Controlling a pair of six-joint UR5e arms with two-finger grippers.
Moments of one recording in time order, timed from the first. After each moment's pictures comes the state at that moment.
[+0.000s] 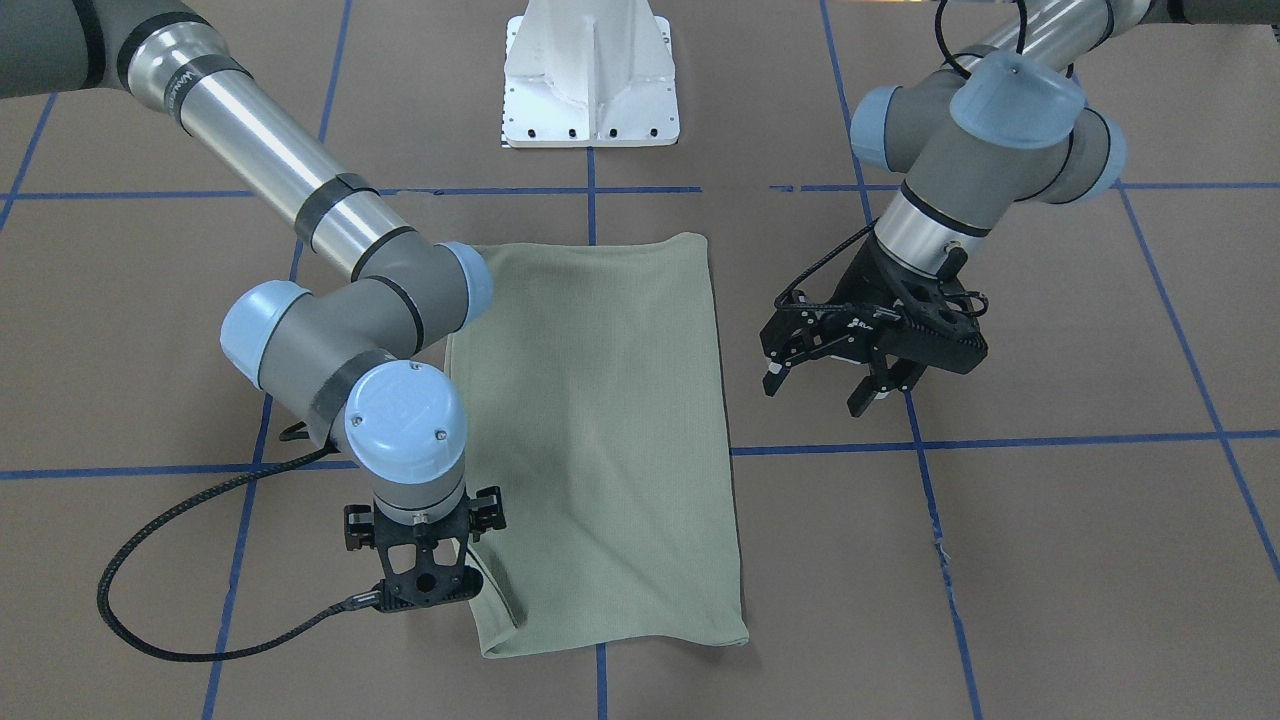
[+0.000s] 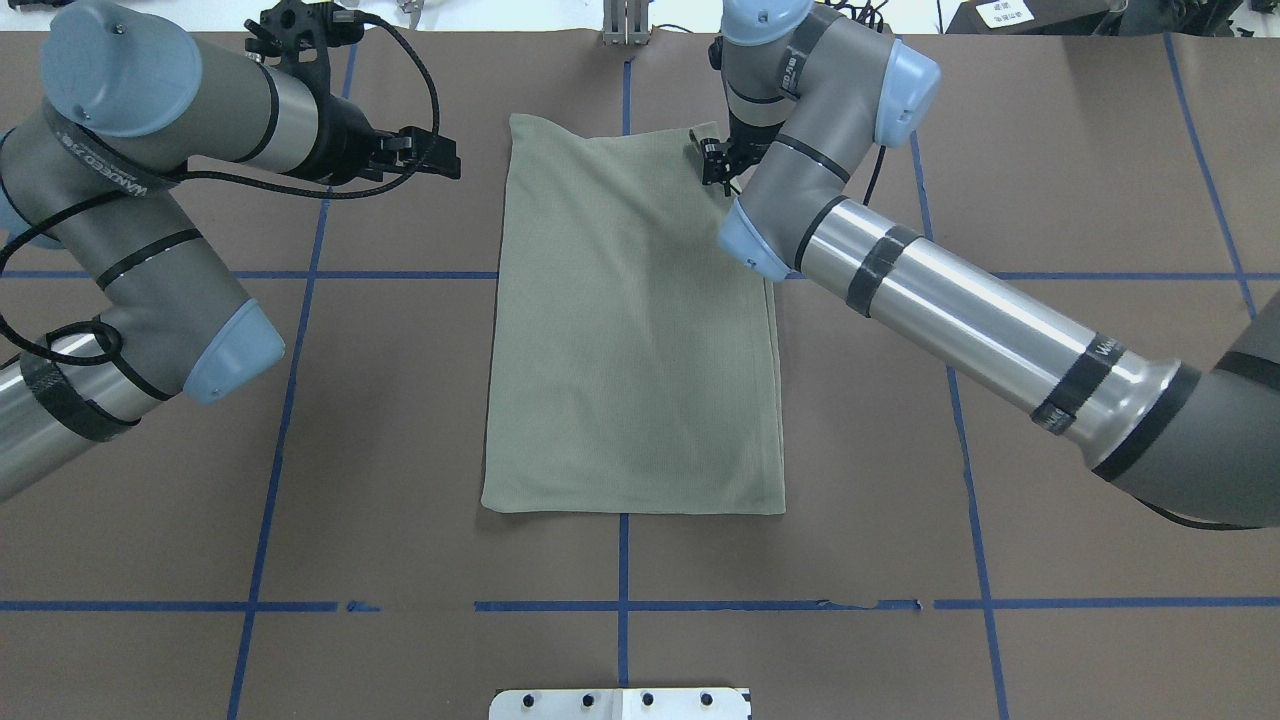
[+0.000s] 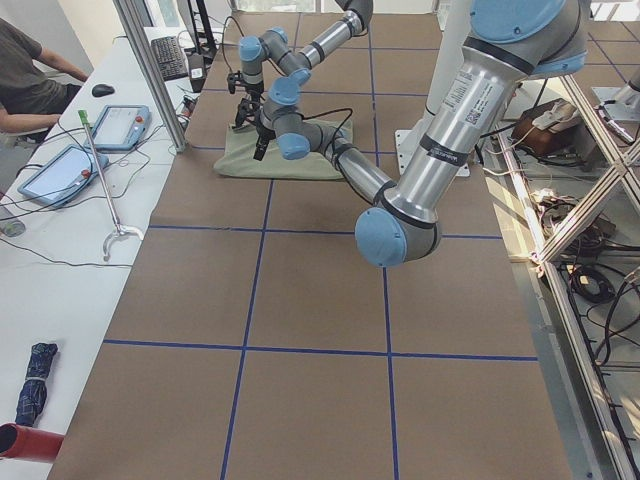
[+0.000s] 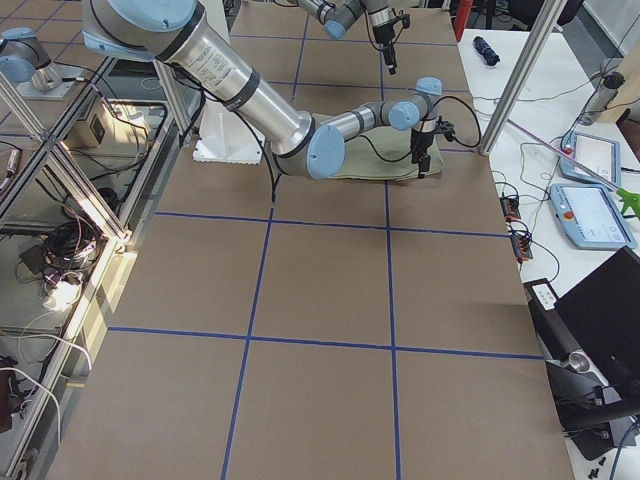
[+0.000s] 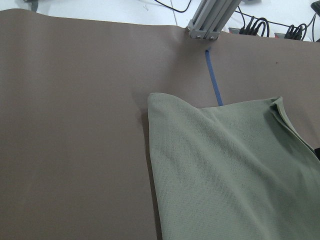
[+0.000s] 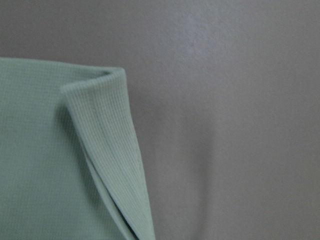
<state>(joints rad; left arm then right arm) -0.86 -2.10 -1.65 -2.13 -1.95 -1.05 0.82 -0.52 0.85 -1.38 1.92 0.74</state>
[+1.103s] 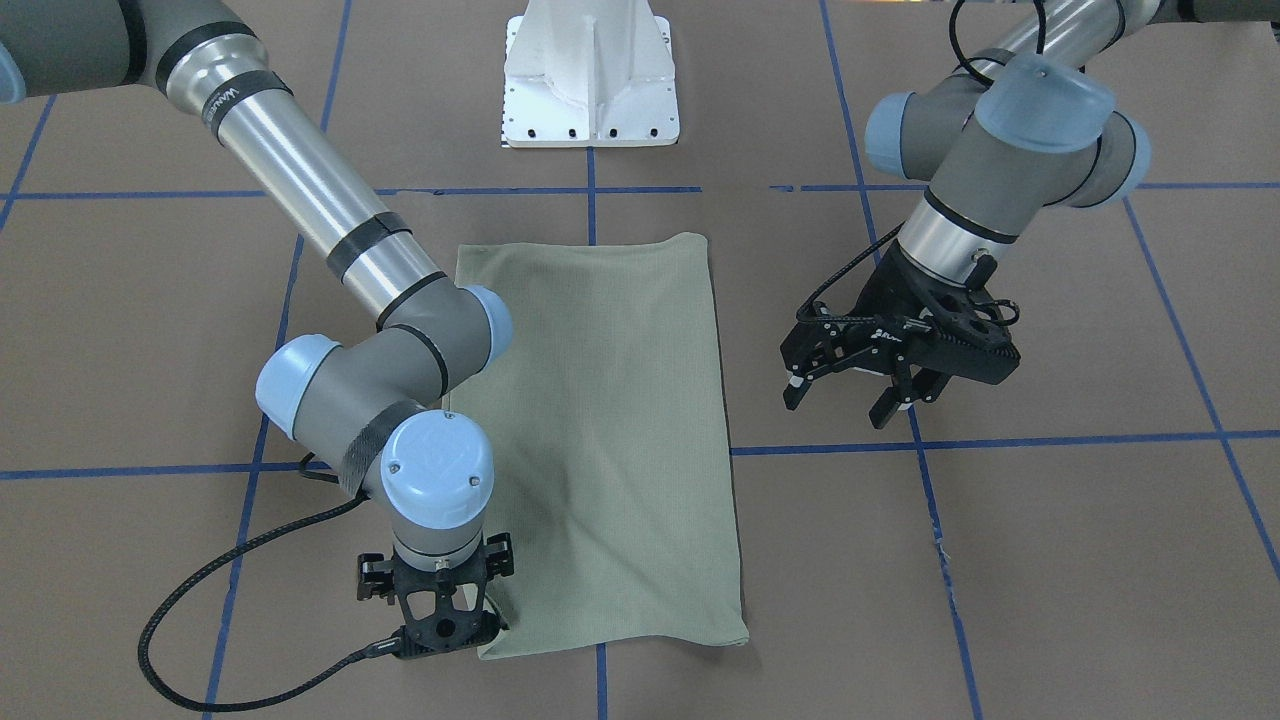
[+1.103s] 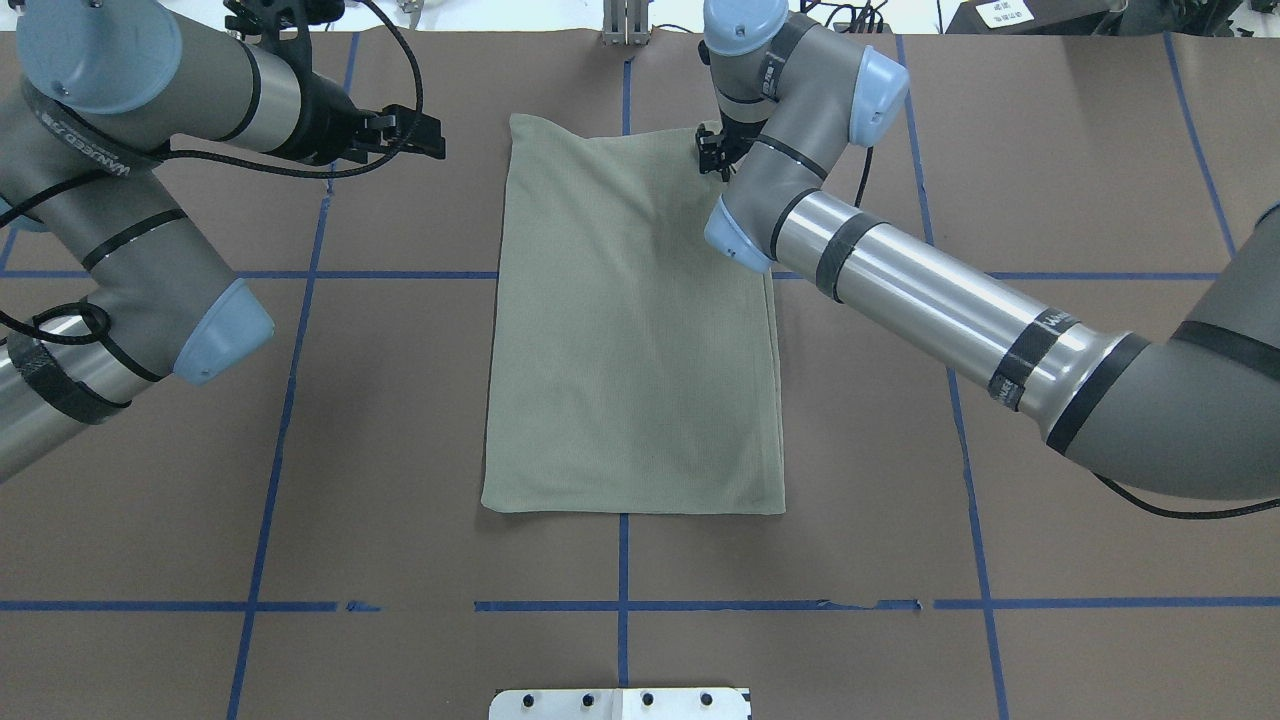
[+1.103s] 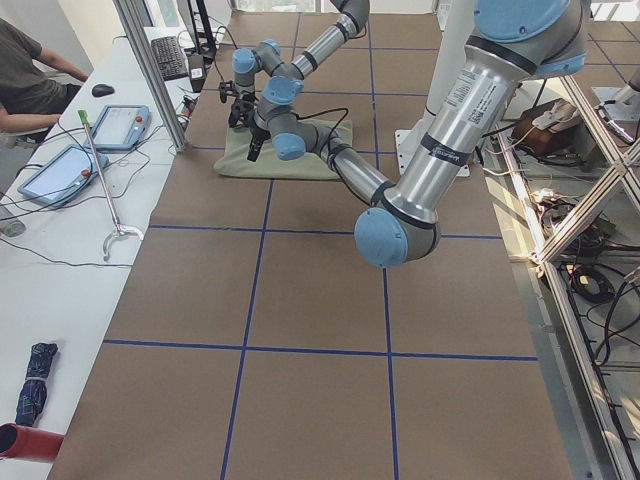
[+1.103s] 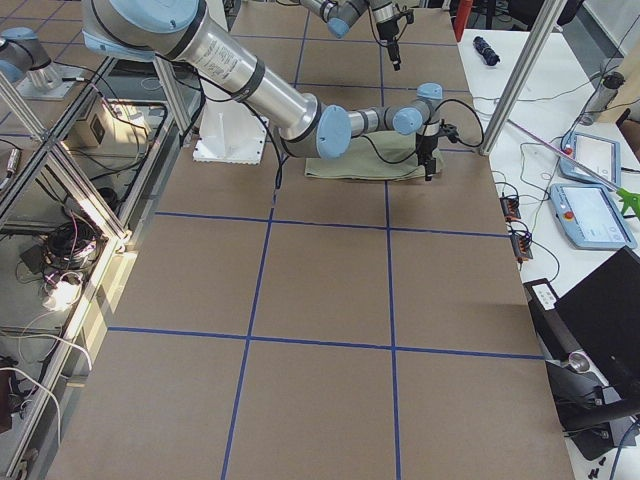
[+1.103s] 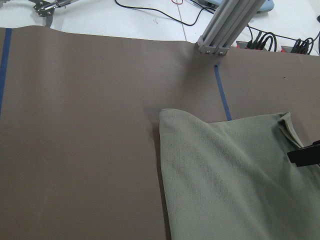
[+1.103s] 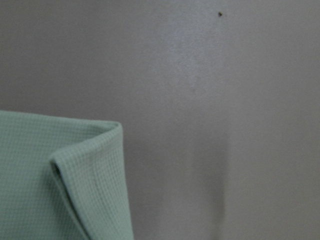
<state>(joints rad) -0.88 -2.10 -1.63 -2.13 -1.95 -1.05 0.83 -0.45 0.63 -1.25 1.85 0.72</state>
